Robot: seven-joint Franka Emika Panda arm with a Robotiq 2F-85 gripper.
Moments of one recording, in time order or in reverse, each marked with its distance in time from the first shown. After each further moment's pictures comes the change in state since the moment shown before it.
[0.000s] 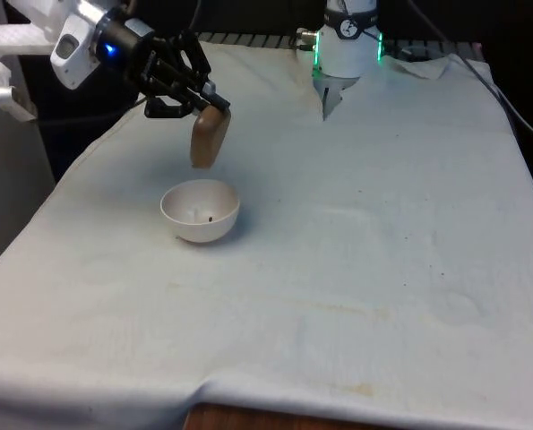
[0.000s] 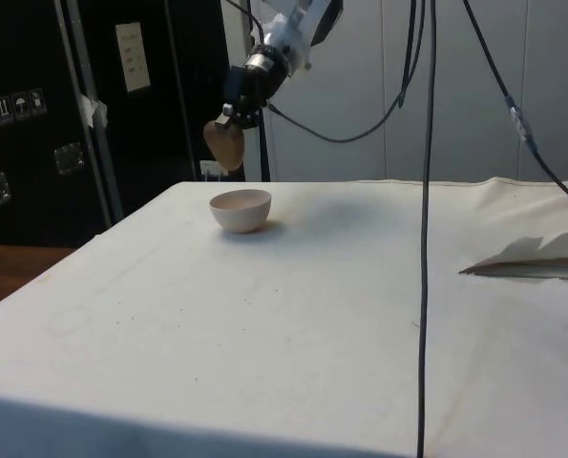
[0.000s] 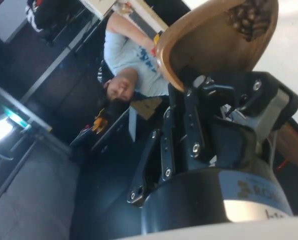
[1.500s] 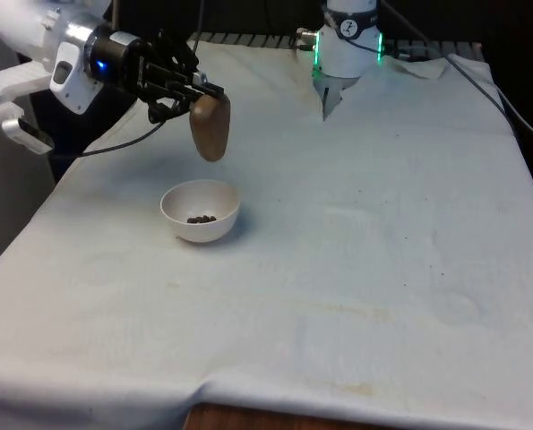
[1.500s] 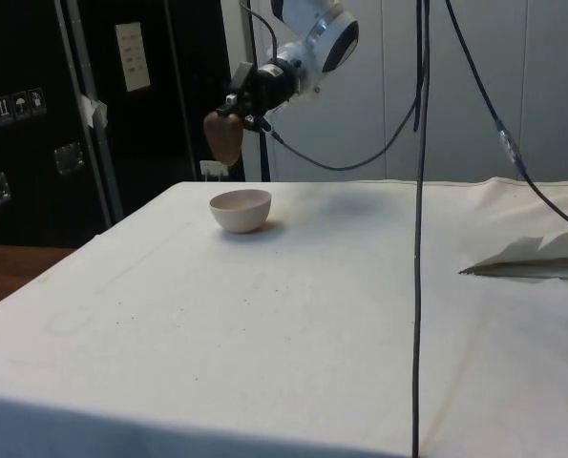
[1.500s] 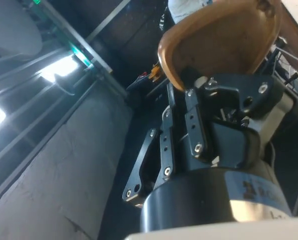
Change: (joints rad) arm -0.042 0.141 -0.067 0.045 0.283 -0.263 0.068
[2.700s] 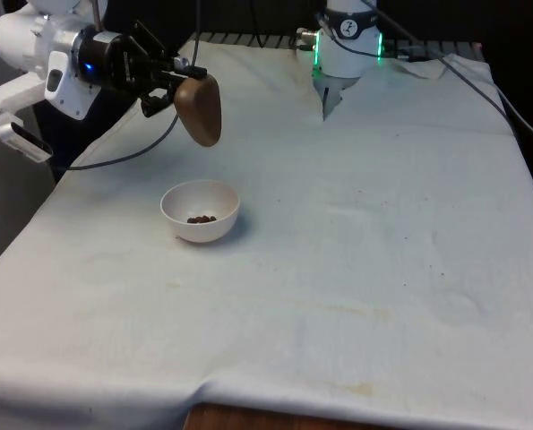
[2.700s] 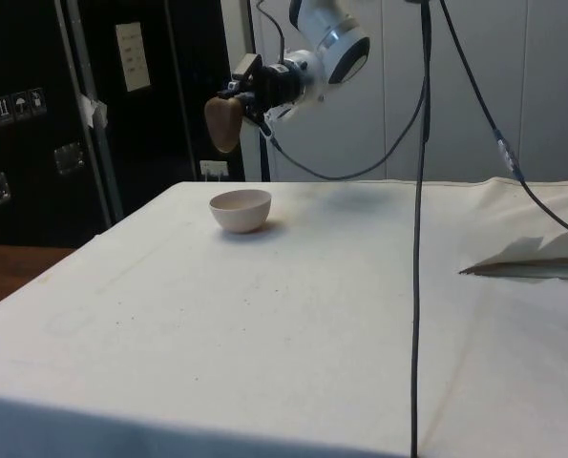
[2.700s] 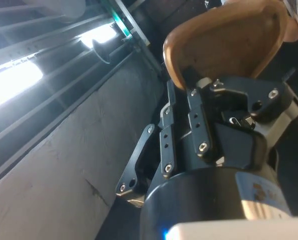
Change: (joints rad) arm -0.037 0.070 -0.022 0.022 0.192 -0.134 0.125
